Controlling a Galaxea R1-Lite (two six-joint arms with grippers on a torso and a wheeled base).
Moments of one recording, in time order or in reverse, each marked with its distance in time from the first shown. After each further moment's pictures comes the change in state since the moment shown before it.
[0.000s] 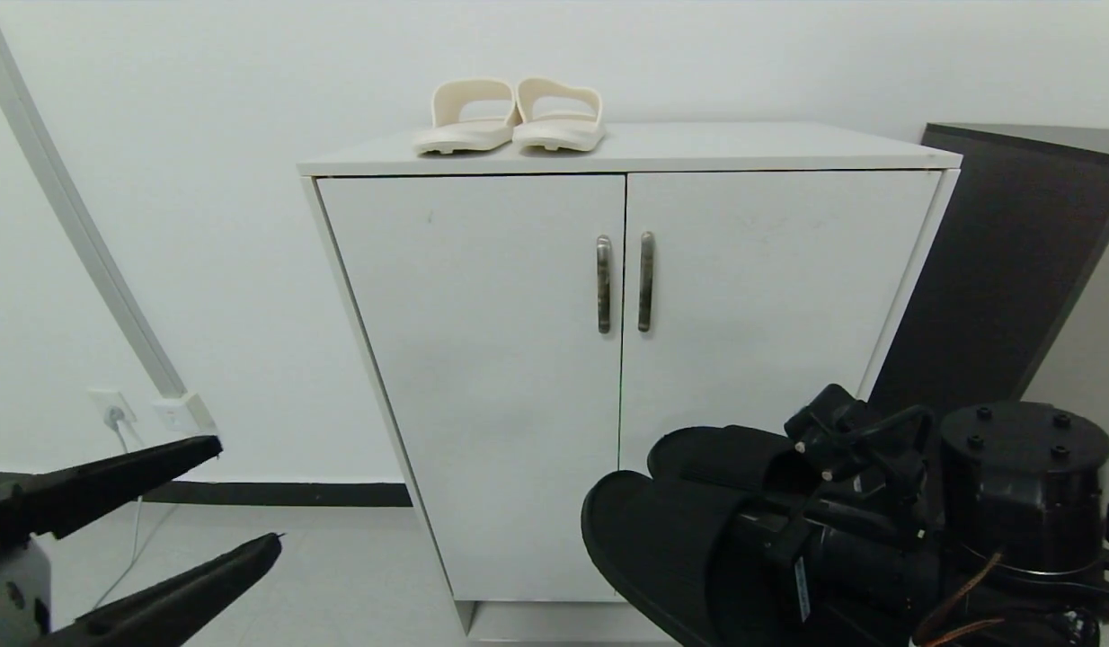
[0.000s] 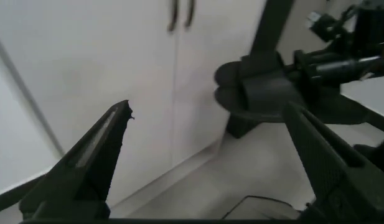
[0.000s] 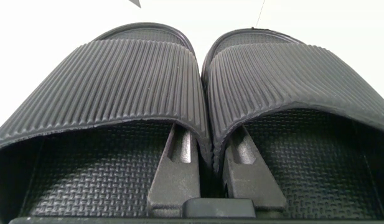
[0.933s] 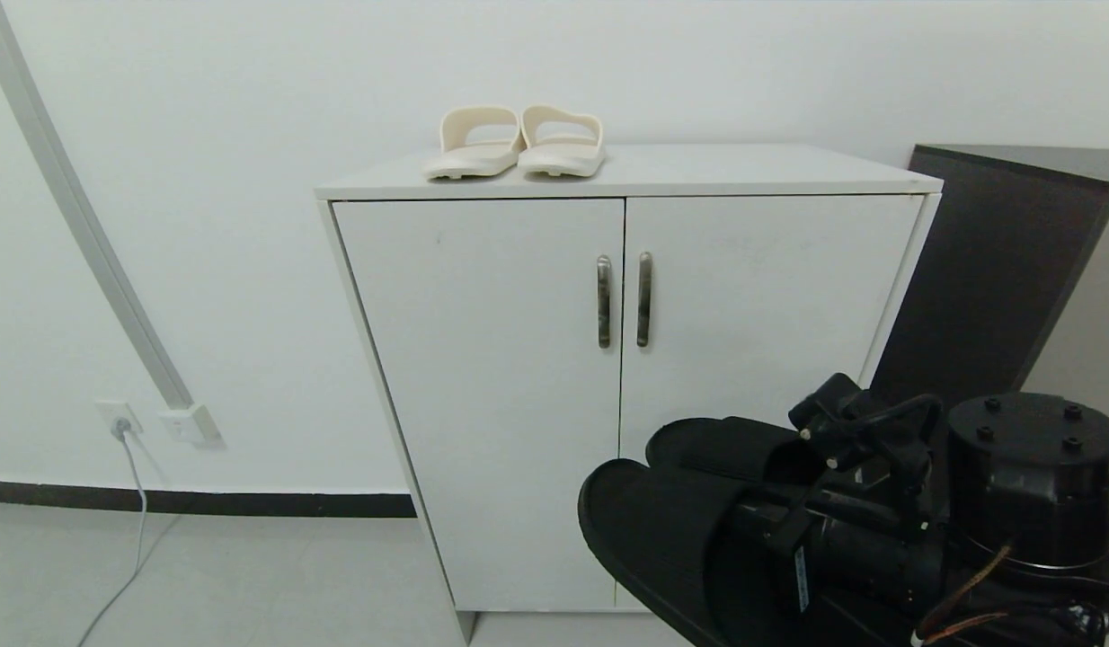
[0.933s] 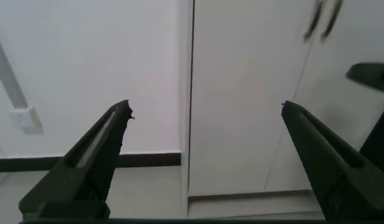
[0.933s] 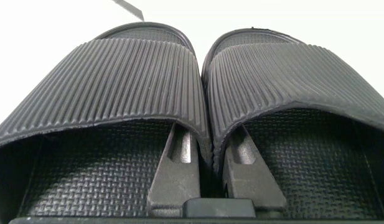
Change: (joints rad) left arm 0.273 -0.800 0.300 0.329 0.357 0.042; right arm 0.001 -0.006 -0.015 0.002 -0.008 0.018
